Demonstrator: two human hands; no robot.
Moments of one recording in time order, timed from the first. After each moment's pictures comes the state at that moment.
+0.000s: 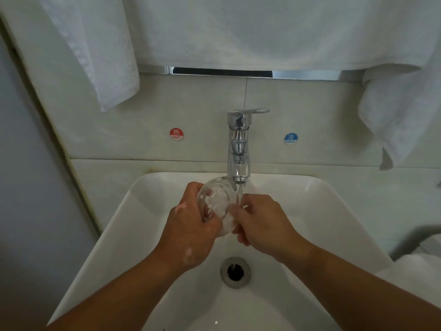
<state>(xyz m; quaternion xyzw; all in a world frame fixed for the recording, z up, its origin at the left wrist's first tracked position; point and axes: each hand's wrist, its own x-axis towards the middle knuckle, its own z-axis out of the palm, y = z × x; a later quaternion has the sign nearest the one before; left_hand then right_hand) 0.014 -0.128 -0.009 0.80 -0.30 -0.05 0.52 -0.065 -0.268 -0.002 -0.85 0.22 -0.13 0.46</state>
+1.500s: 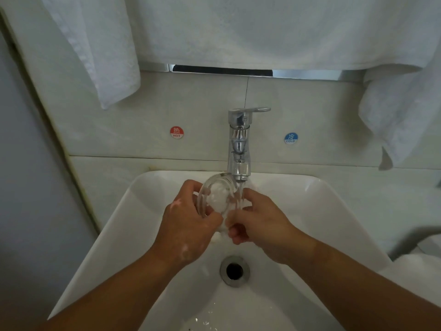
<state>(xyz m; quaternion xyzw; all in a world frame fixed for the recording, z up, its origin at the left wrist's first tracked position) 0.015 -0.127 -0.009 0.81 -0.29 -0.03 0.51 -0.063 -0.266 -0.001 -0.74 0.21 -0.08 0.63</state>
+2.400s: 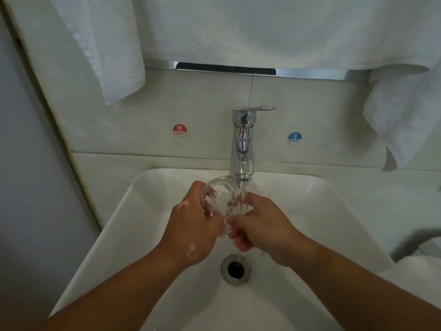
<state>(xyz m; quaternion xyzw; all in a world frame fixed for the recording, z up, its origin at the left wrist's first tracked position) 0.017 -0.129 -0.013 0.81 -0.29 -0.04 0.51 -0.066 -0.265 -0.002 -0.78 0.23 -0.07 0.58</state>
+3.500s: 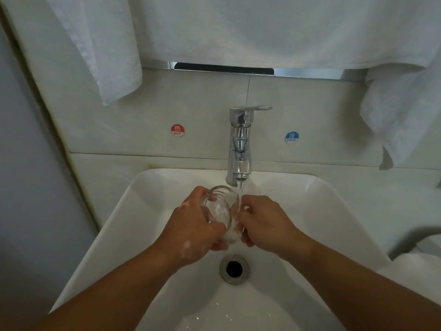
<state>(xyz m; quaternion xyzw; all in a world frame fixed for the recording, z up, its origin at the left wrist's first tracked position) 0.015 -0.126 -0.009 0.77 -0.28 -0.17 0.55 -0.064 -0.277 -0.008 -0.87 0.22 -0.08 0.43</state>
